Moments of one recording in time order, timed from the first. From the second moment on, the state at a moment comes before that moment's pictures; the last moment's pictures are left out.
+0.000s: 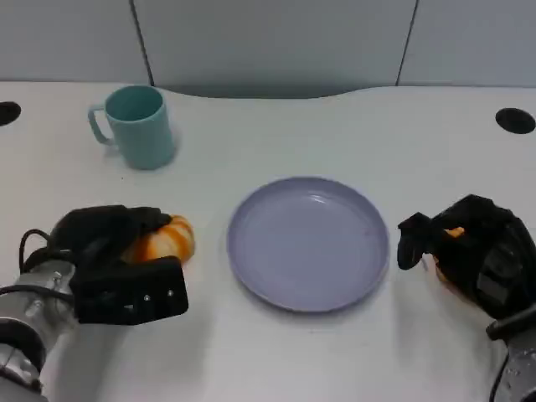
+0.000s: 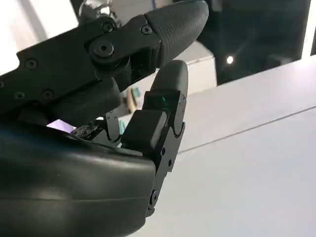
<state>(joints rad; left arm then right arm) -0.76 0.31 -0.42 1.34 0.73 -0.48 0.30 -0.49 0.02 -0.42 0.99 0.54 -0.35 1.19</state>
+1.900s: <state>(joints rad) -0.59 0.23 -0.17 0.88 0.02 -0.77 -0.35 -0.48 0.05 -0.37 0.93 0.54 -0.37 1.17</state>
